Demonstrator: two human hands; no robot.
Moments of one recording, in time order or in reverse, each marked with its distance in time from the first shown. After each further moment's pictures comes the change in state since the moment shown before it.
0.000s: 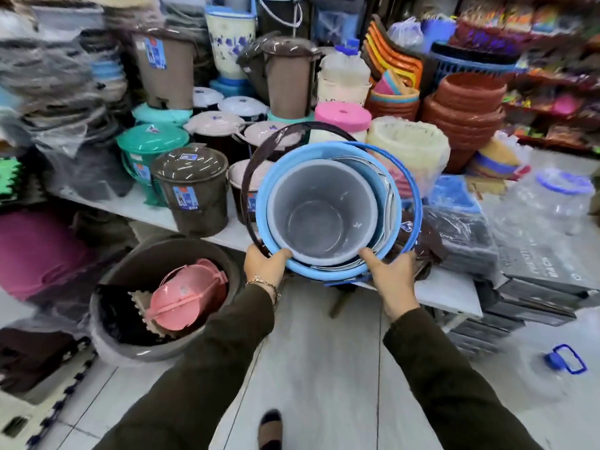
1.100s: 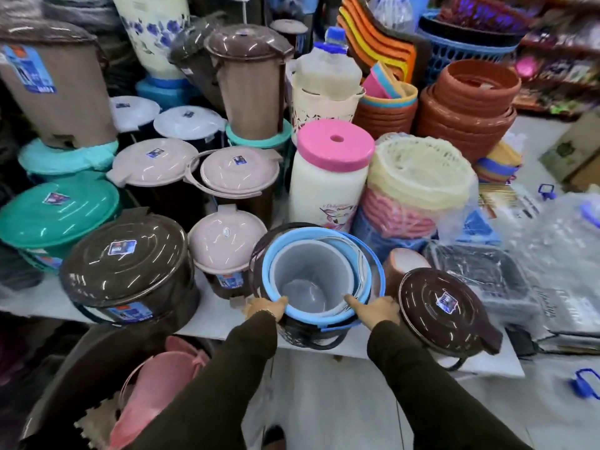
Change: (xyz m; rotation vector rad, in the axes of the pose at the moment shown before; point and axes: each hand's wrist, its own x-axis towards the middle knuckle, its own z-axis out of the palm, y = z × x) left_hand 0.380 0.010 0.119 0.978 -0.209 -0.324; right_hand 0.290 0.035 0.203 -0.674 0.006 0.546
